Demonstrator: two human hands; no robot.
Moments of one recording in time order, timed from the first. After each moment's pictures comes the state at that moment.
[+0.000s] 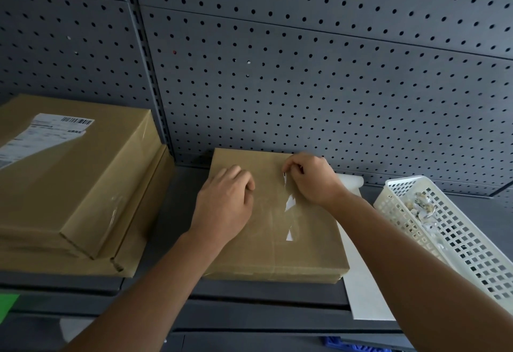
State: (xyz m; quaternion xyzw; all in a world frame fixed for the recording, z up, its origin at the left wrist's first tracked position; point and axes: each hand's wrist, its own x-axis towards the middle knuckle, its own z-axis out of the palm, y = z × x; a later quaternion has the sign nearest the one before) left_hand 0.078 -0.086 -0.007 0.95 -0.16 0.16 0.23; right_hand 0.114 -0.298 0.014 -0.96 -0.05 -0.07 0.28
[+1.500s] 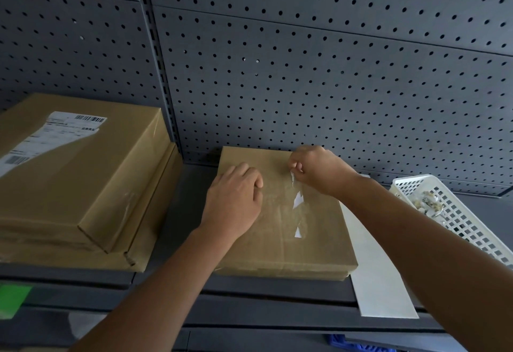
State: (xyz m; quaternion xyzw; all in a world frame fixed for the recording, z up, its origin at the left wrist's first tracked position) left_hand 0.078 -0.087 -0.007 0.95 -0.16 0.14 0.22; right_hand 0.130 -0.300 0.028 -0.98 -0.16 -0.02 0.06
